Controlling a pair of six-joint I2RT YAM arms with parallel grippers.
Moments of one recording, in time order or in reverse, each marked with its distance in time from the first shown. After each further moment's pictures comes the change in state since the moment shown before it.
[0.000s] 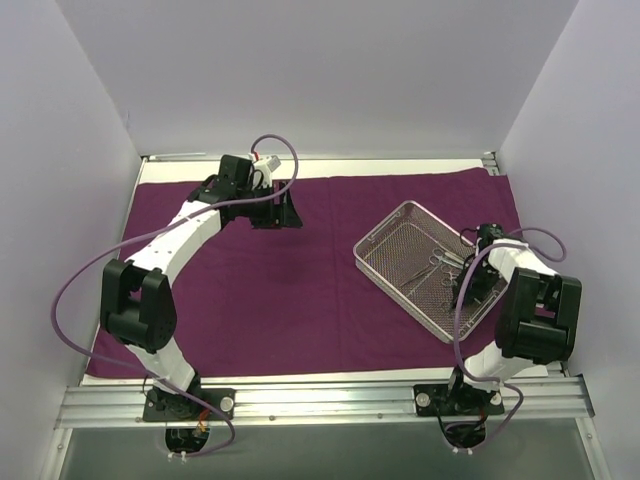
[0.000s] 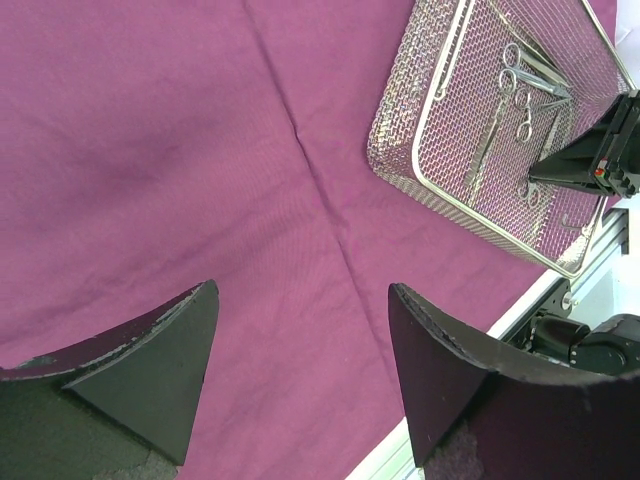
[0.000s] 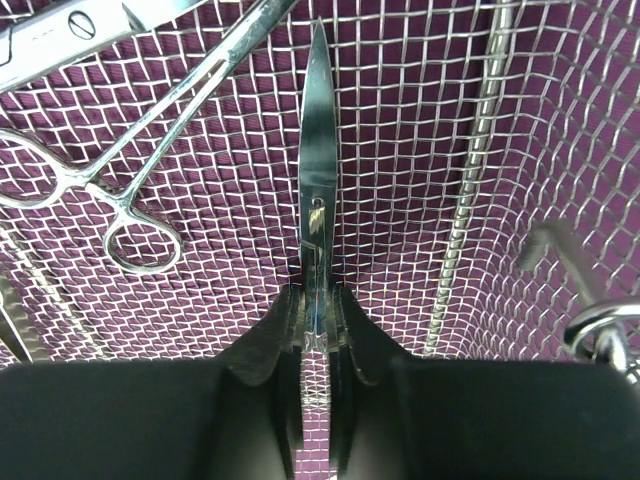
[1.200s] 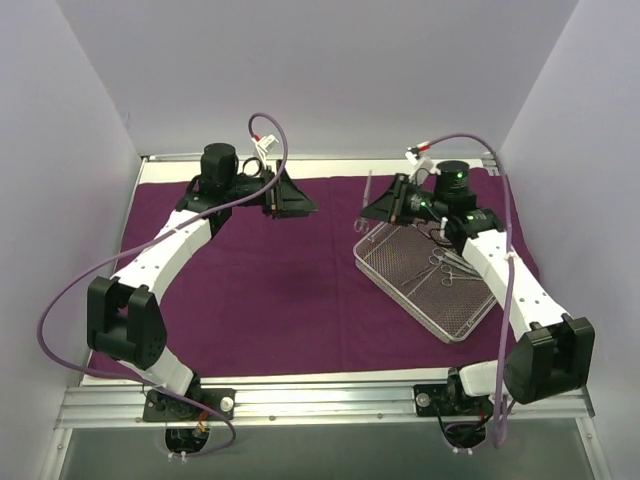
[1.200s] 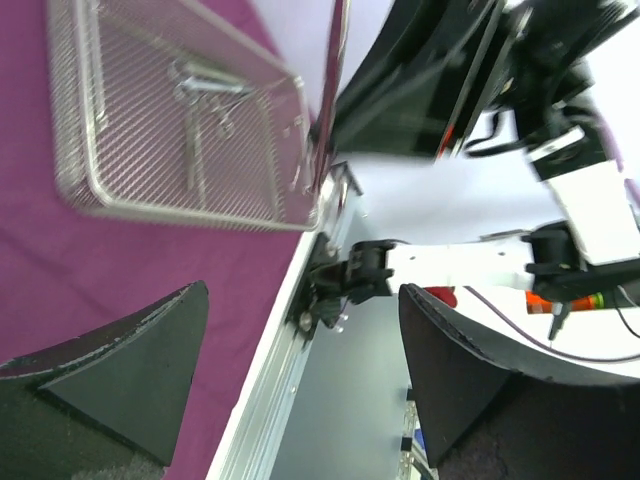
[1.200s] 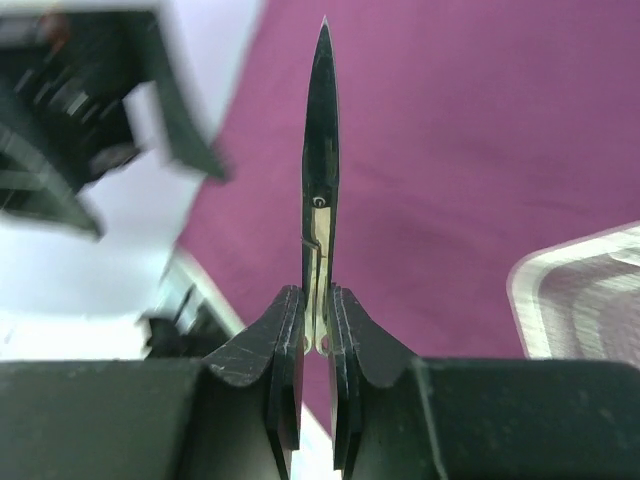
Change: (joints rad) left arm 0.015 -0.110 -0.074 0.409 0.526 -0.386; right arm 0.449 -0.244 0.296 0.478 -0.748 -0.078
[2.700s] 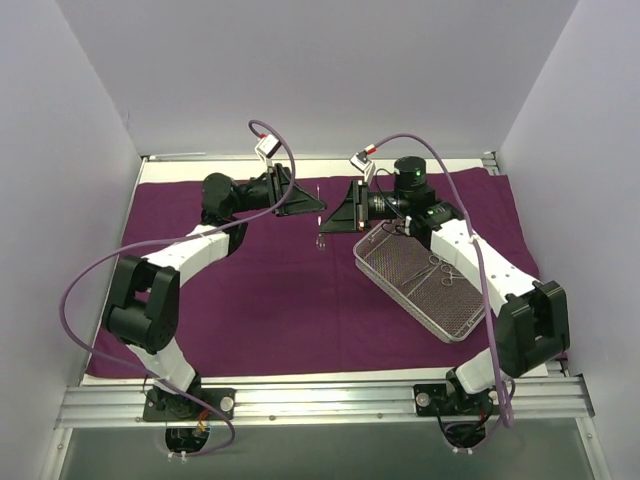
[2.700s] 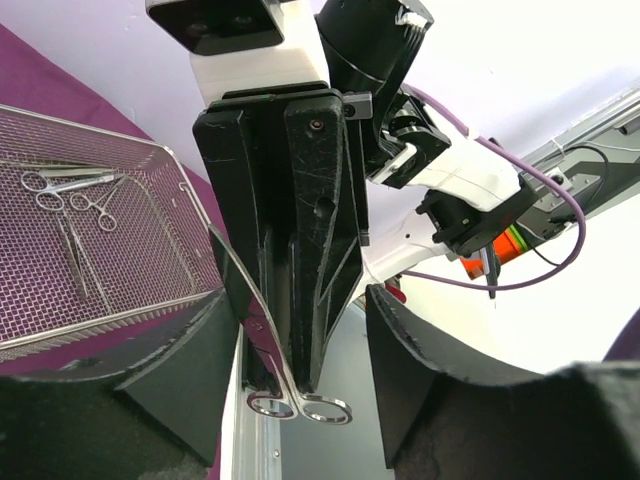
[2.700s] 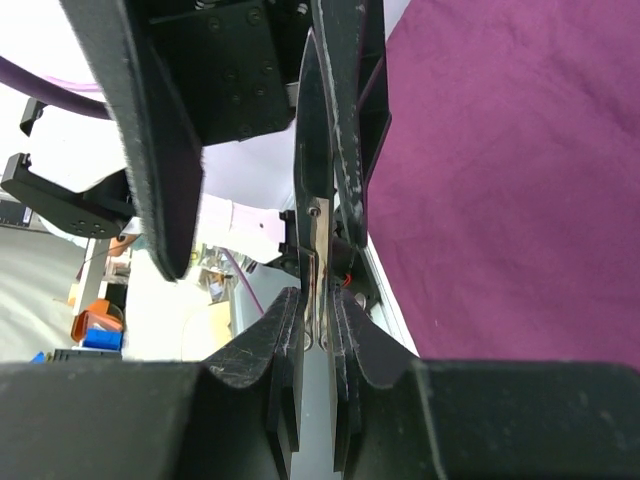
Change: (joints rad) left arm -0.048 0.105 -0.225 1.173 0.089 -0.626; right arm 0.201 0.164 0.058 0.230 -0.354 0.191
